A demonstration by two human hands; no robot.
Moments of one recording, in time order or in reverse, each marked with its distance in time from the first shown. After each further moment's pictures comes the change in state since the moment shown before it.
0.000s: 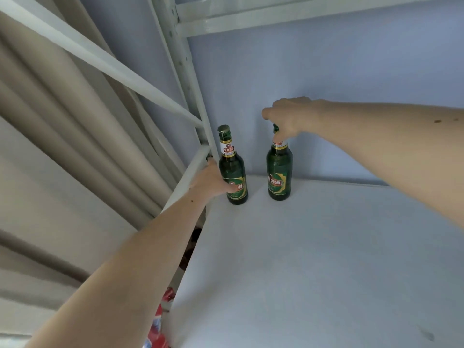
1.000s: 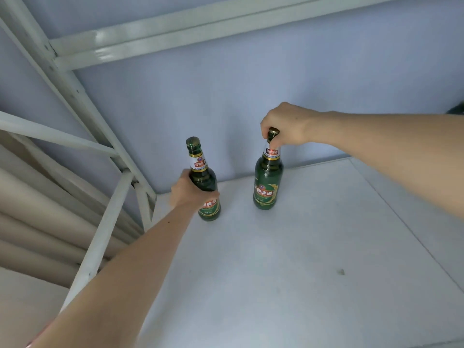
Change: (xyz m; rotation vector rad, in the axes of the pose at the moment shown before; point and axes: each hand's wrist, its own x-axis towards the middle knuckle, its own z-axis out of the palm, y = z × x) left_hand -0.014 0.060 0.068 -0.156 0.078 0.214; right_hand -0.143 0.093 0.038 0.350 0.077 0.213
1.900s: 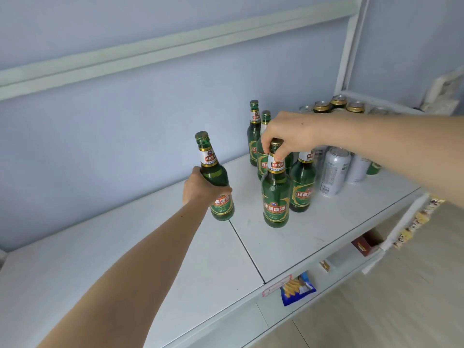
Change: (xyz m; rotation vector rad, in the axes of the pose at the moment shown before) left_hand -0.235 0.311 0.247 -0.110 -0.276 0.247; right_hand -0.369 0.270 -0.082 -0.147 -0.064 0.157
